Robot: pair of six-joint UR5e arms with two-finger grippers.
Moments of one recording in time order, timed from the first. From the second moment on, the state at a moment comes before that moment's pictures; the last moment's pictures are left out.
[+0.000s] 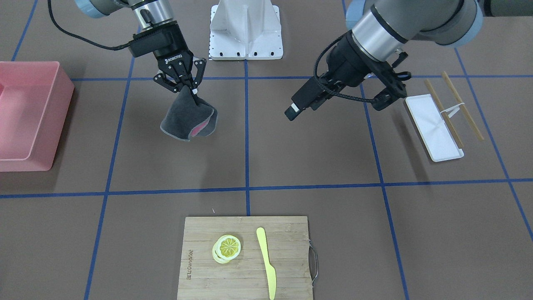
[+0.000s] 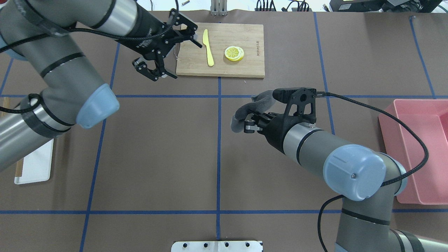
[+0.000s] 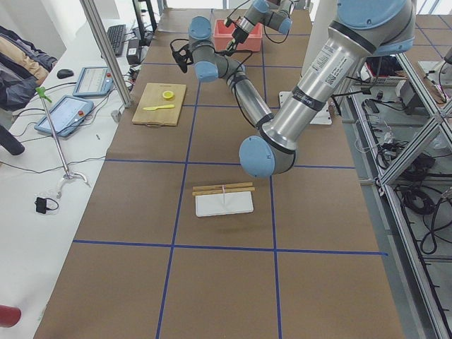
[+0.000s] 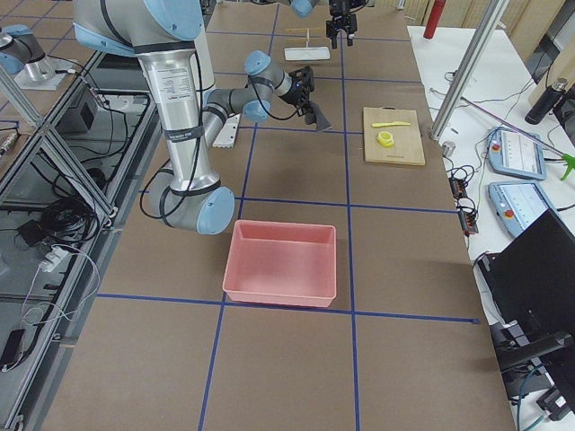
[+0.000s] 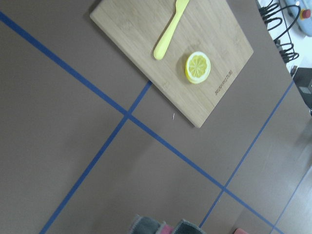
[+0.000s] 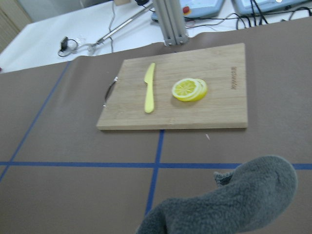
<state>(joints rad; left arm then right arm) -0.93 -2.19 -1.79 -2.02 -2.27 -1.91 0.45 -1.27 2.10 -1.23 1.40 1.27</state>
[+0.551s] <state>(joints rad) -0.99 -2.04 -1.78 -2.03 -2.27 -1.60 0.61 -1.46 2.10 -1.49 1.87 1.18</state>
